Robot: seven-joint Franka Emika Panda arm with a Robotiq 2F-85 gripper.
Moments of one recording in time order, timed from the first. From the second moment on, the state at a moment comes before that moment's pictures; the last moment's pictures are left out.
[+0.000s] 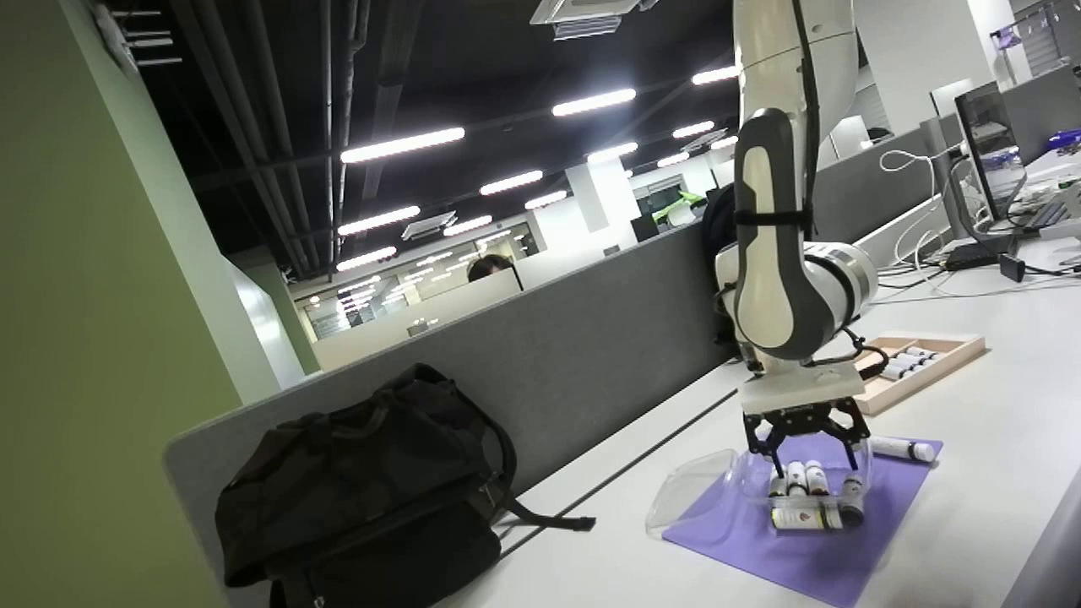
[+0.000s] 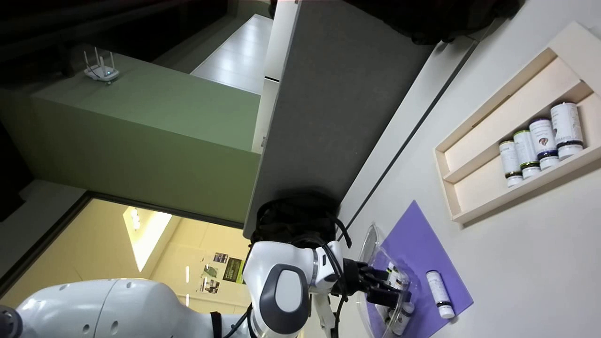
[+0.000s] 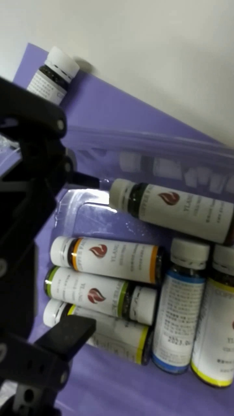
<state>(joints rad) 0.24 0.52 -0.04 -2.41 0.17 2.98 0.93</state>
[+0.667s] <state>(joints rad) 0.28 0.55 -0.07 -2.41 0.18 3.03 0.86</state>
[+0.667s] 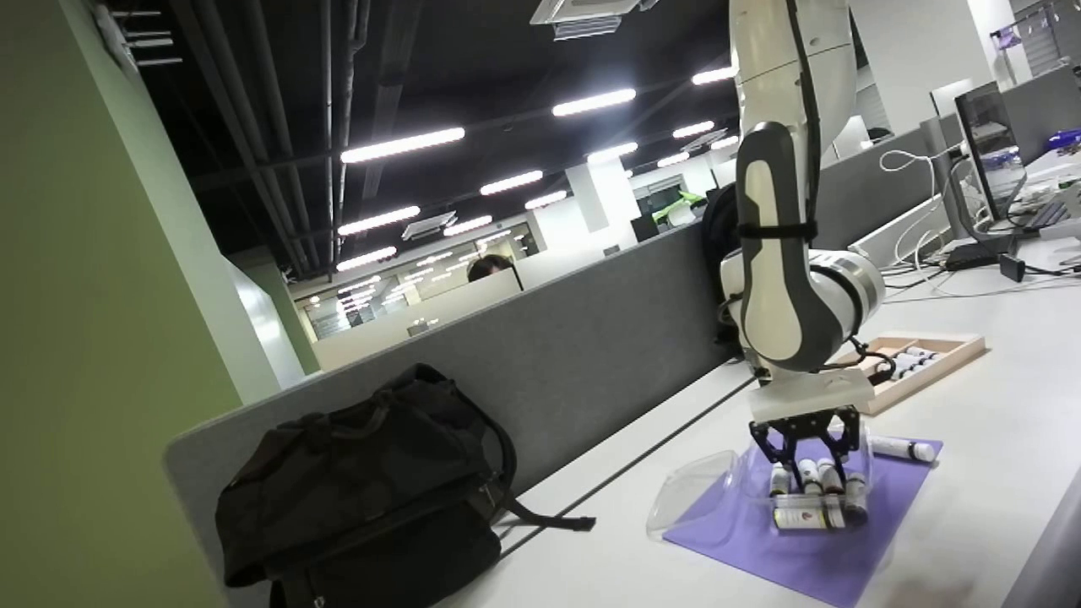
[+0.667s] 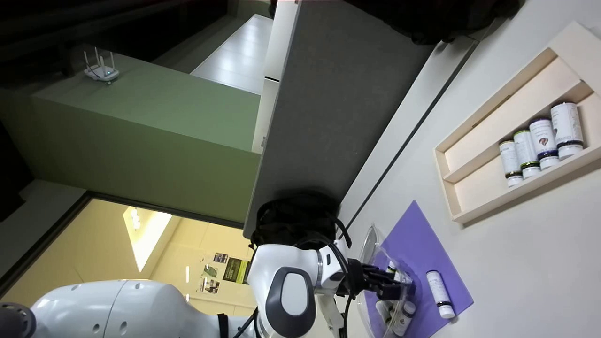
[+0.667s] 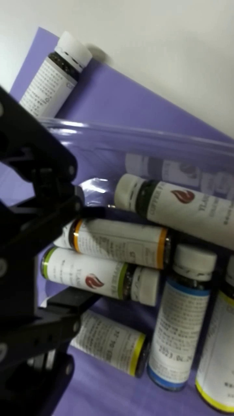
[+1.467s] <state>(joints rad) 0.25 0.34 -0.10 -2.39 0.16 2.70 0.79</state>
